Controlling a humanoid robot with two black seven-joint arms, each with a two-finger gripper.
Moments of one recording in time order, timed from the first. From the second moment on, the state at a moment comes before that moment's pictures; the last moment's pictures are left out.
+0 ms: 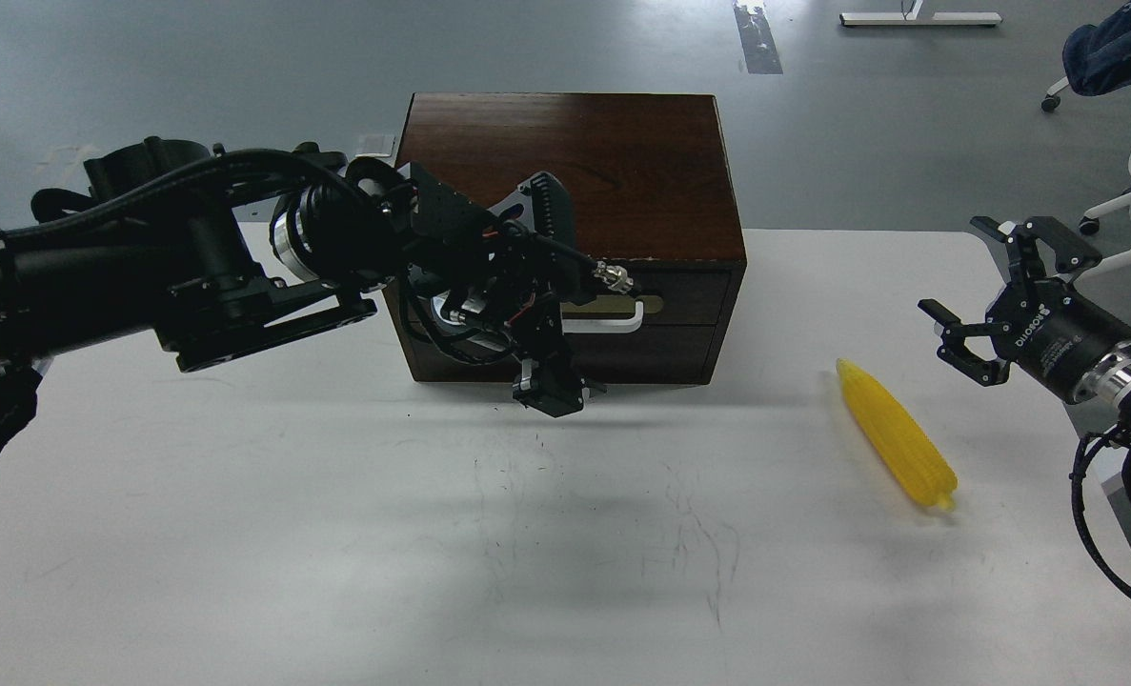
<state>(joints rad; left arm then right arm) -1.38 0.31 -0.04 -1.23 2.18 -0.49 -0.49 0.81 -0.85 -0.01 1.00 0.23 0.49 0.49</state>
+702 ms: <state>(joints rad) -1.34 0.32 -0.01 -1.21 2.18 -0.49 -0.49 0.80 -0.86 -0.01 1.00 0.23 0.49 0.49</state>
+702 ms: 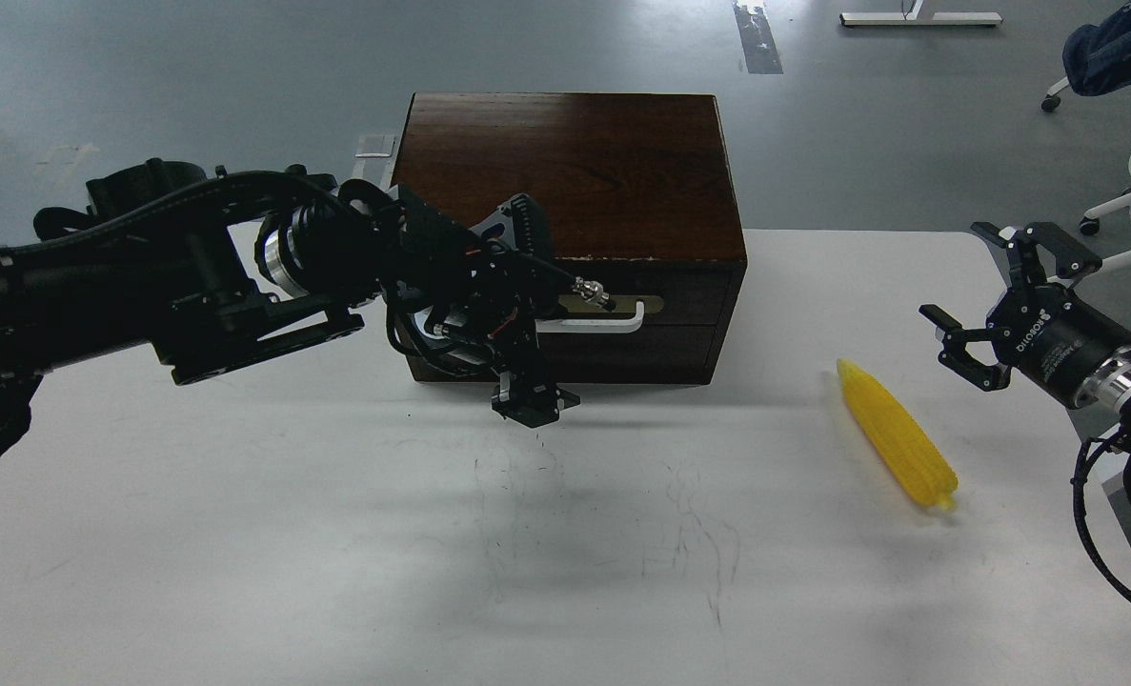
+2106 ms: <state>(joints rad) -1.33 0.47 0.06 -1.58 2.18 -0.49 -0.49 0.78 -0.87 0.00 1.01 0.23 0.49 0.49</state>
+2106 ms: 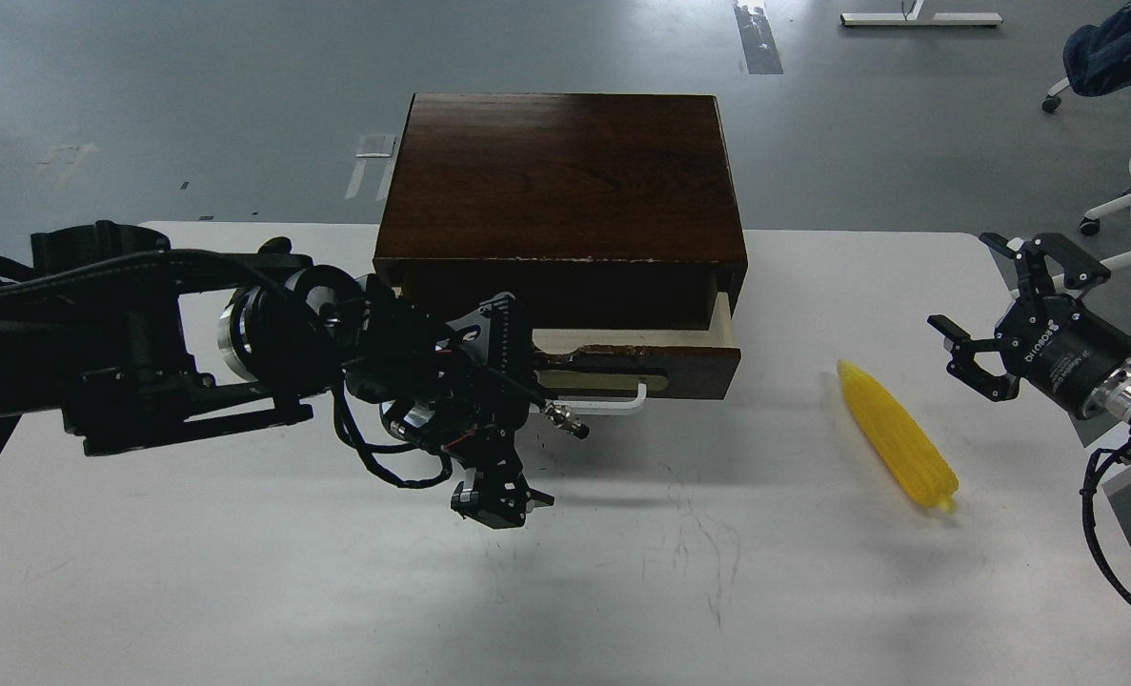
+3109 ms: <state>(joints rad) -1.41 0.47 0.05 -1.58 2.18 -0.49 -0.49 0.78 -0.88 0.00 1.01 0.23 0.49 0.49</state>
